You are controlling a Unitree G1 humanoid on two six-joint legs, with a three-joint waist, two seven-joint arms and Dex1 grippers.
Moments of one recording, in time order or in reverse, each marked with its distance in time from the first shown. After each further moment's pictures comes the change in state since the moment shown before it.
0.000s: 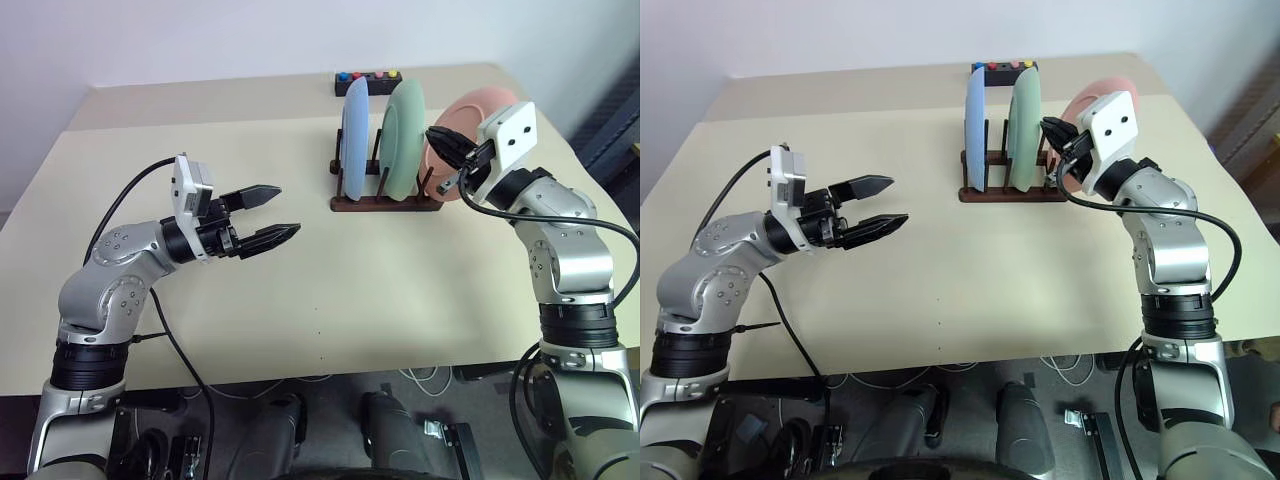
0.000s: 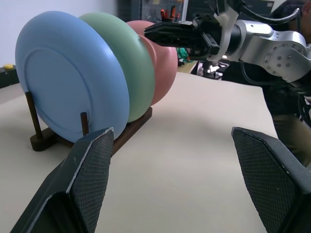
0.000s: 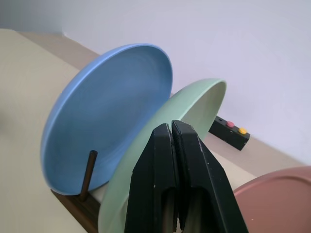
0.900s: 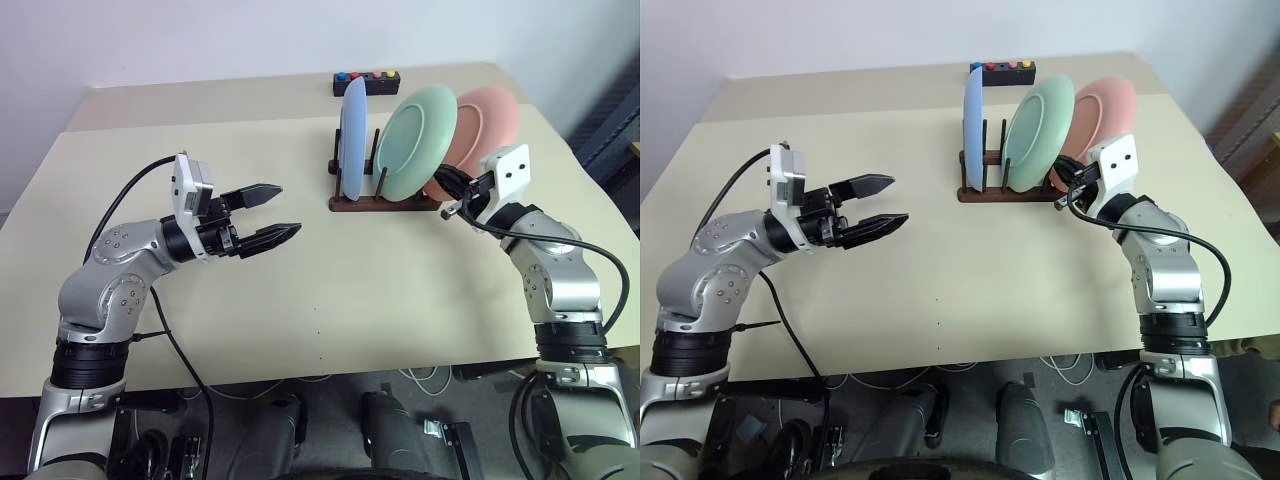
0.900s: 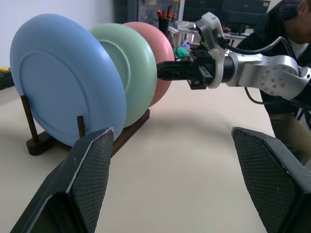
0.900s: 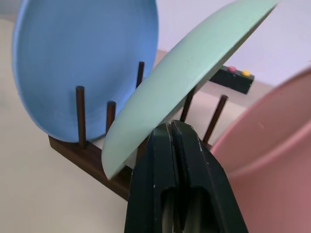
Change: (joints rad) left arm -0.006 0.001 0.000 0.000 0.001 0.000 -0.004; right arm 0.090 0.032 -0.012 0.106 0.027 -0.032 0.008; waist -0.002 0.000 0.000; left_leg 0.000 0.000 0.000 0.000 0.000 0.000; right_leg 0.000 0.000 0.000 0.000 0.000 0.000
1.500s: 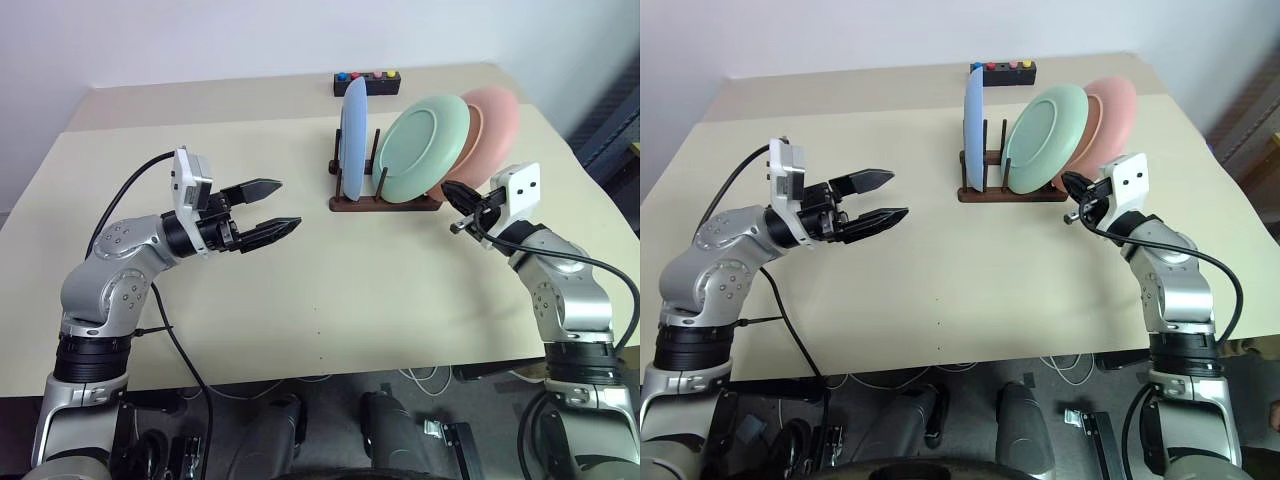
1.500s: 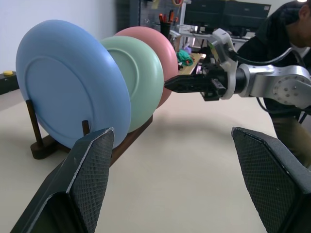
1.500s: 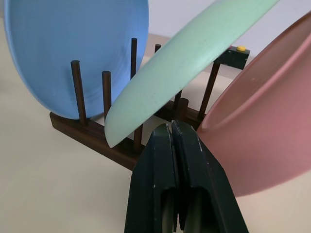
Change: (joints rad) left arm -0.027 -0.008 -0.001 0.029 0.002 -0.007 -0.004; right arm 0.104 -0.005 -0.037 -0.040 0.056 0.038 -0.021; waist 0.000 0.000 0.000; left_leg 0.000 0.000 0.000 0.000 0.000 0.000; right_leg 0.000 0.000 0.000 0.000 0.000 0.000
